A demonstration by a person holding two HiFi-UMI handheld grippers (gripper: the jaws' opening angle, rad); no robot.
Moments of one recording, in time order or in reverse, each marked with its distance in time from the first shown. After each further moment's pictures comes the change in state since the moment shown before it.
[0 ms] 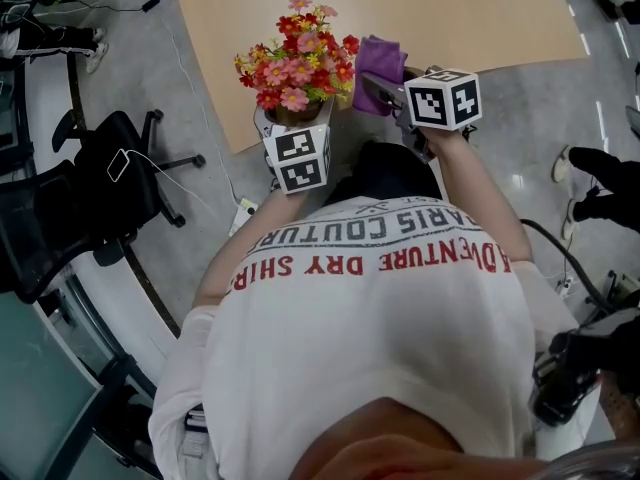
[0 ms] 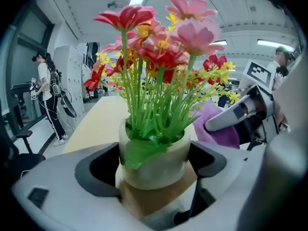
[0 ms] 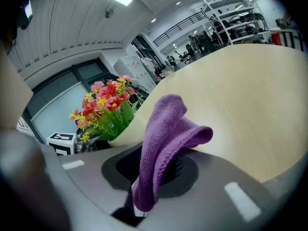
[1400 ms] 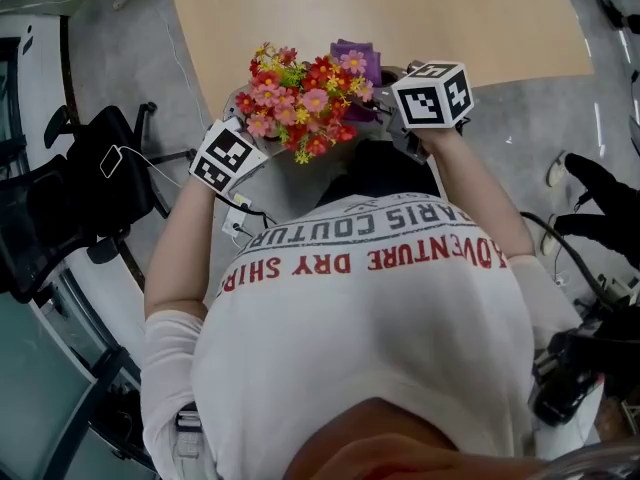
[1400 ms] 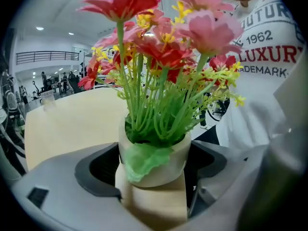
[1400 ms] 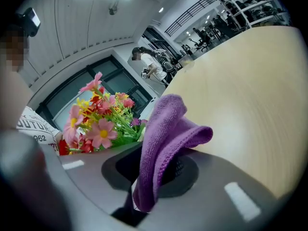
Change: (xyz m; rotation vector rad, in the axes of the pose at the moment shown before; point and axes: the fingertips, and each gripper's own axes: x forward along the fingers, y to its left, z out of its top) left arm -0.021 0.003 -0.013 0.501 0.124 -0.744; right arm 0.034 0.042 0.014 -0.039 0.097 0.227
